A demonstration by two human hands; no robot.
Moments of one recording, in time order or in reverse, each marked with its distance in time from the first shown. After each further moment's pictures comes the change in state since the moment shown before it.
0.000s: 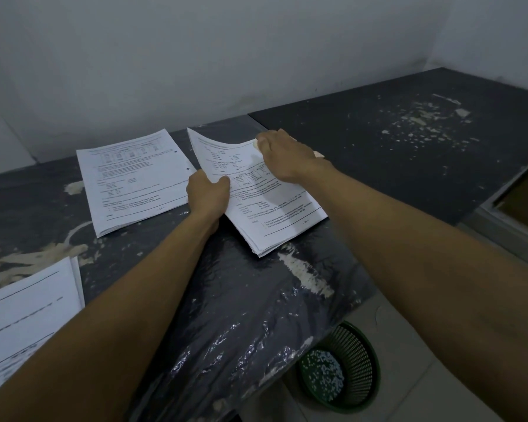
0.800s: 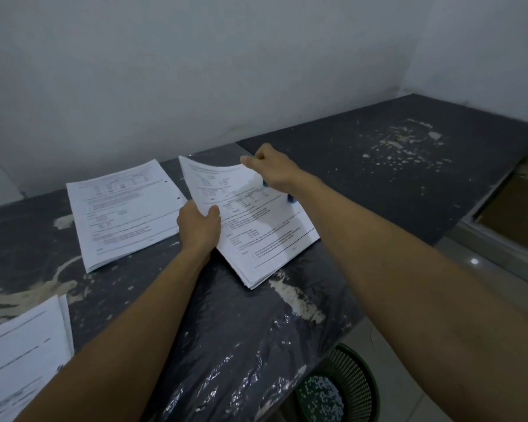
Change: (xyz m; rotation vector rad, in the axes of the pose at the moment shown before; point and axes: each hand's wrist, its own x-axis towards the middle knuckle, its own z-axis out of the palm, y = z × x) left_hand -0.008 -0.003 -0.002 0.011 0.004 0.072; right_hand 0.005 0.001 -0.031 0.529 -0.016 0.190
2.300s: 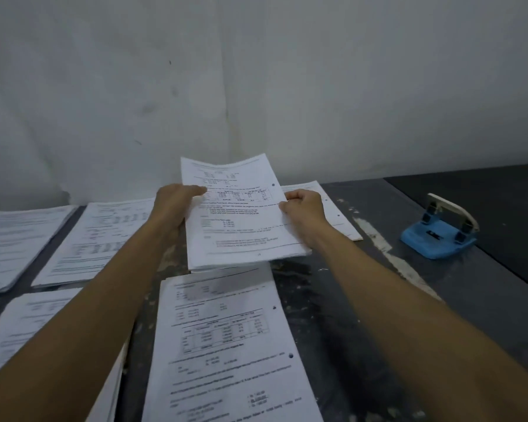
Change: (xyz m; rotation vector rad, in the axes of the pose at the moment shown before) left_hand -0.012 0.045 -0.380 -0.232 0.230 -0.221; right_hand -0.069 -0.203 0.213 0.593 0.021 -0.055
